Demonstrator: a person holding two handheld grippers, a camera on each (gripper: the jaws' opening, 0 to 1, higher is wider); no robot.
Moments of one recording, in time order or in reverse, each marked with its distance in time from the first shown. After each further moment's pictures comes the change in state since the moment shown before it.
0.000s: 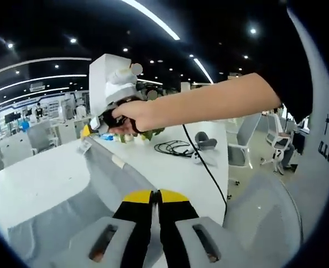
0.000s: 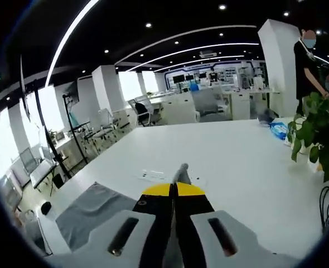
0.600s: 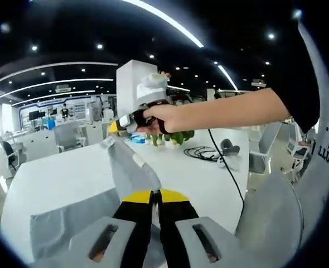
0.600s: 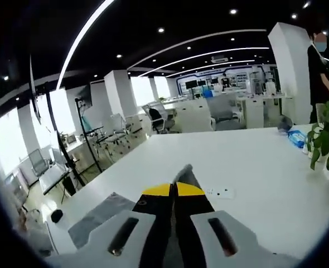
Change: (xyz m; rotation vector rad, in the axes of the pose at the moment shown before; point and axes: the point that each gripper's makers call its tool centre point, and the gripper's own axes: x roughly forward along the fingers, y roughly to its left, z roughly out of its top) left arm -0.078 0.060 -0.001 -0.042 -0.037 0.211; right arm 0.023 0.079 0.027 -0.007 -0.049 0.107
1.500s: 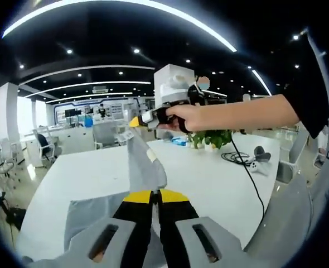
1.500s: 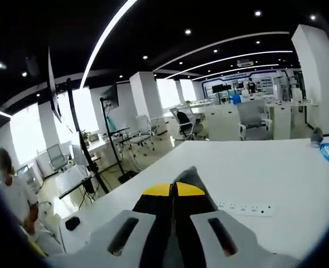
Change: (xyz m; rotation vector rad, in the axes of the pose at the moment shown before) left arm -0.076 0.083 -0.010 -0.067 -0.025 0.304; right arm 0.060 0.104 0.023 -0.057 -0.021 0.186
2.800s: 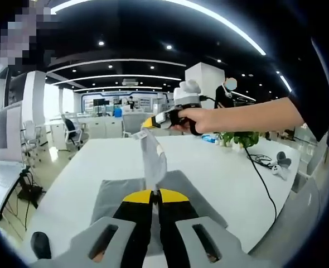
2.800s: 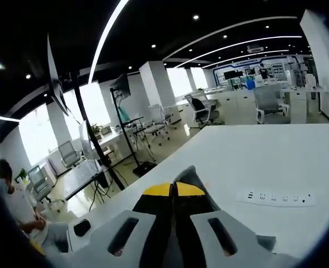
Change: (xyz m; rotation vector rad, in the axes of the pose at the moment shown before) left arm -0.047 0.078 -0.047 -0.120 0.042 0.203; right arm 0.093 0.073 -0.051 0.044 0.095 0.108
